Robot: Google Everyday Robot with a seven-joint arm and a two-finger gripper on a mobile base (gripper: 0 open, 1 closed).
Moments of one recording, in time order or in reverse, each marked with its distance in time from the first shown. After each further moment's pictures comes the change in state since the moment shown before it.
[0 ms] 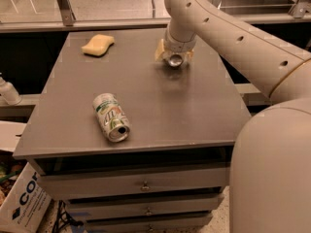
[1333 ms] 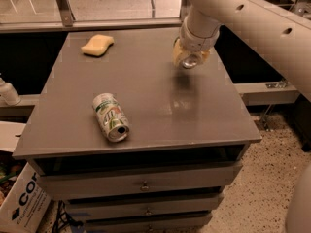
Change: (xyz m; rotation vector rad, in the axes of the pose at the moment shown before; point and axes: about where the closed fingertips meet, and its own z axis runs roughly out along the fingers) arm -0.048 0.020 -0.074 0.007 -0.059 -0.042
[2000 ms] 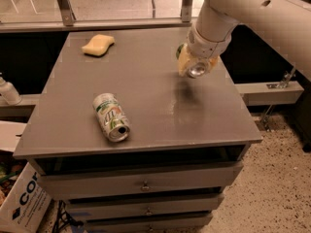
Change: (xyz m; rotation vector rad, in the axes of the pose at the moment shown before) arm -0.050 0.005 -0.033 0.032 -0.079 -0.043
